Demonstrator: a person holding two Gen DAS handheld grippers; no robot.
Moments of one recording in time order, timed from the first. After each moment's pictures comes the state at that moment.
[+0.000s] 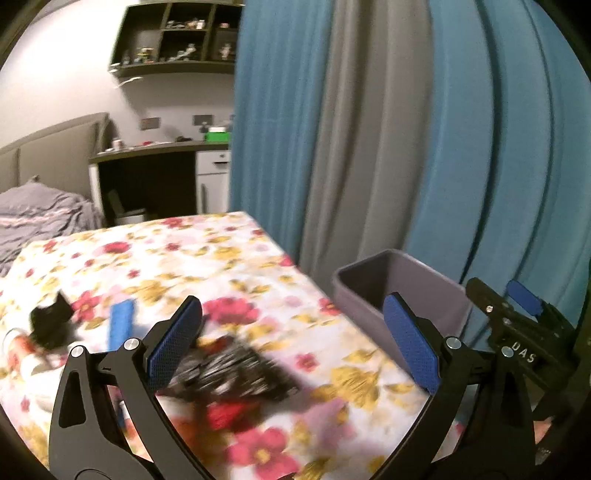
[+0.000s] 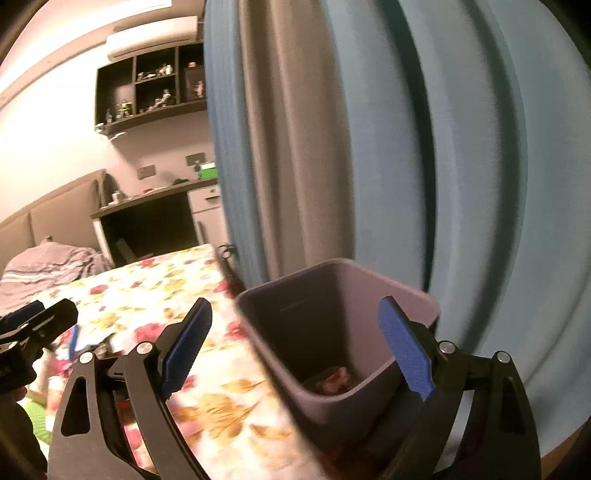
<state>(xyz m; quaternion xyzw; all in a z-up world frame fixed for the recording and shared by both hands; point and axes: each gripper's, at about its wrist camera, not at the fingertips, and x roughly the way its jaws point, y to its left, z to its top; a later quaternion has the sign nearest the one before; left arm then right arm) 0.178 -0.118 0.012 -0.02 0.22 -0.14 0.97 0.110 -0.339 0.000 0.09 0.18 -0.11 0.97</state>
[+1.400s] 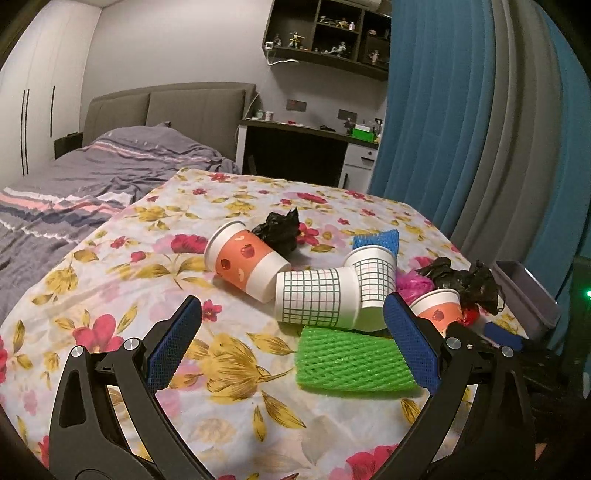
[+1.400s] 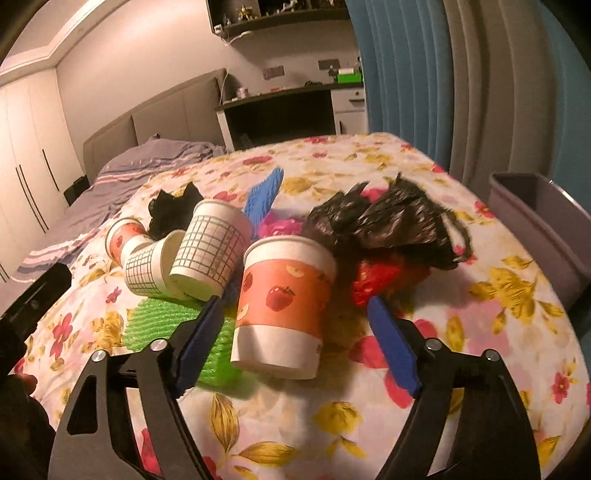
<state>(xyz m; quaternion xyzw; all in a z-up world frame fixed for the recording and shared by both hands) 0.068 0.118 -0.039 -0.10 0.24 0.08 0.96 0.130 -0.104 -0.071 0.06 0.34 0.12 0.93</state>
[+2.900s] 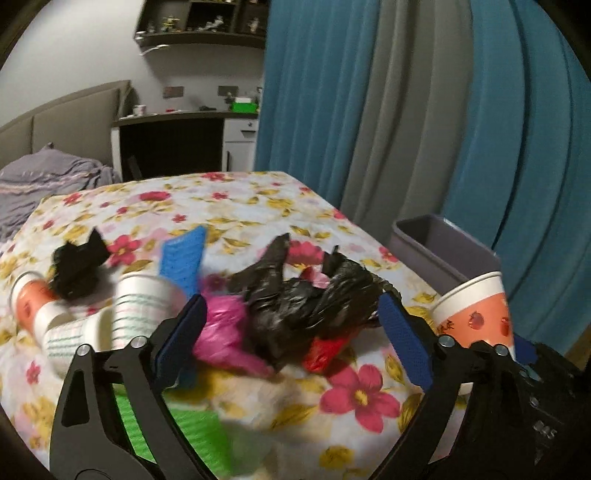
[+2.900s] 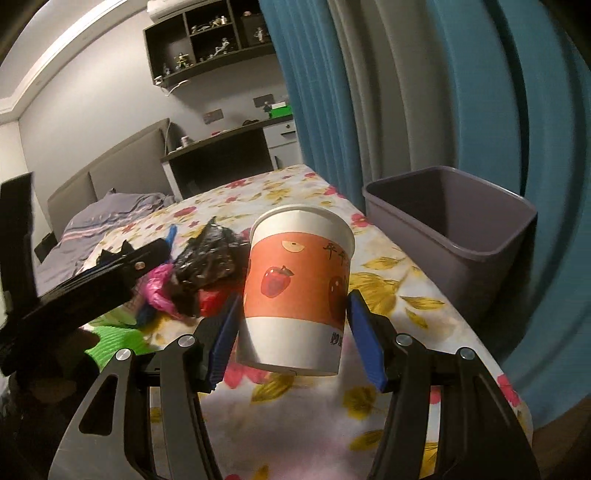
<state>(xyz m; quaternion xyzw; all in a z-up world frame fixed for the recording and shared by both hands) 0.173 -0.039 -0.044 -0.02 0.28 -0.13 0.95 0.086 -0.239 -0.059 0.12 0.28 0.03 0.95</state>
